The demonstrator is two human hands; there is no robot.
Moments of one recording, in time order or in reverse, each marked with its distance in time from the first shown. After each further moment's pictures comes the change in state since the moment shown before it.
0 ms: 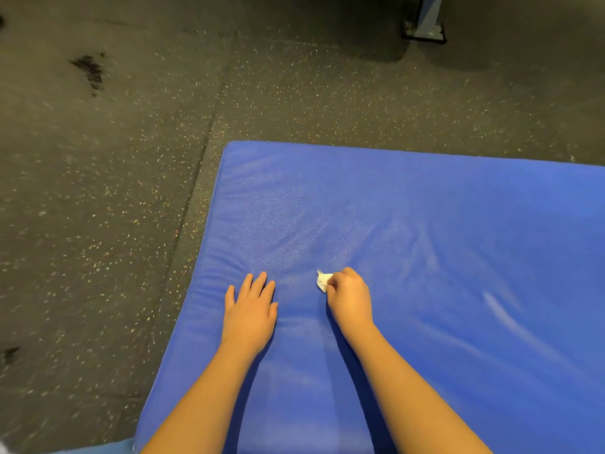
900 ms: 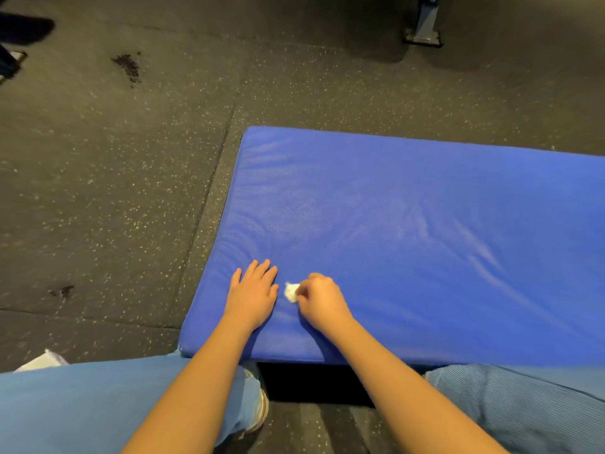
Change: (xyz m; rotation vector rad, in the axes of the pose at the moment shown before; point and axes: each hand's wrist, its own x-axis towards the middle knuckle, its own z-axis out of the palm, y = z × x) left_hand -0.077 -0.019 0.003 0.003 -0.038 0.028; right_hand -0.124 -0.056 -0.006 -0.074 -0.238 -0.219
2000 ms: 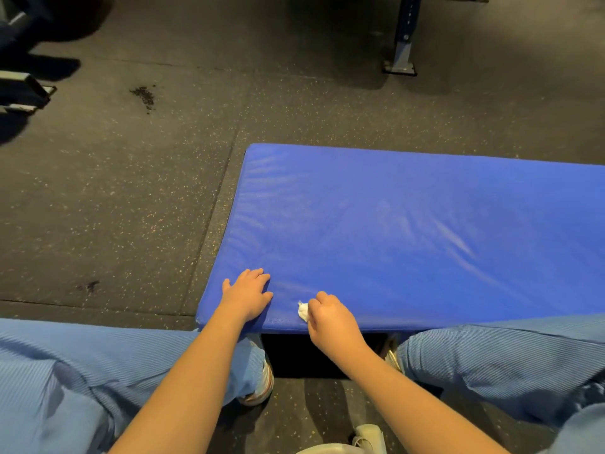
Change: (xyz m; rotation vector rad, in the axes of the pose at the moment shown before) left_hand -0.054 -0.003 -0.028 -0.020 -0.132 -0.023; right_hand -0.103 -0.009 0.004 -0.169 0.201 -0.163
